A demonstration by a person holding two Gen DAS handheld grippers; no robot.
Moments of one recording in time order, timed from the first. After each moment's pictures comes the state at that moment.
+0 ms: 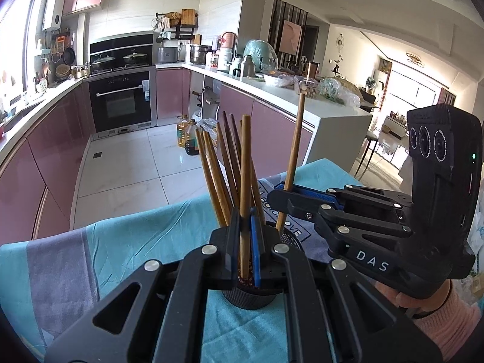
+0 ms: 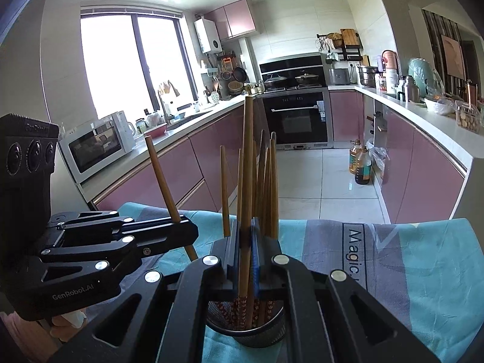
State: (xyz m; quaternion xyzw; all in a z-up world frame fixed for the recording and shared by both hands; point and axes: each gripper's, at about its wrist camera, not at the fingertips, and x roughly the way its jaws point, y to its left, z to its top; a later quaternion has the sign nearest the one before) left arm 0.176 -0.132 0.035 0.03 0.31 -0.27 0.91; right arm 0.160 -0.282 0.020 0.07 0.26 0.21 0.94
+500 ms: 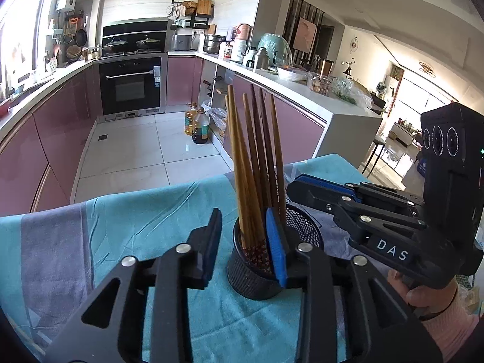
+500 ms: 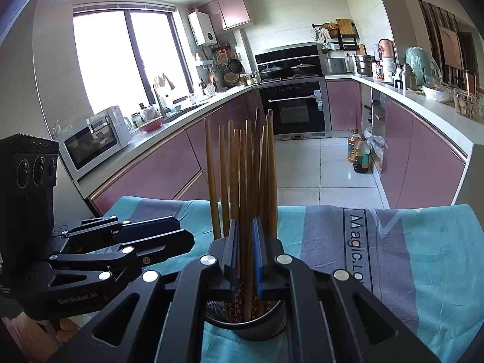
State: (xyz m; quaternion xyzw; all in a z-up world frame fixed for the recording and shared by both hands) left arm 0.179 -0.113 0.011 -0.01 0.33 -0.25 0.91; right arm 0.161 -0.283 0.009 0.08 0.28 0.21 0.93
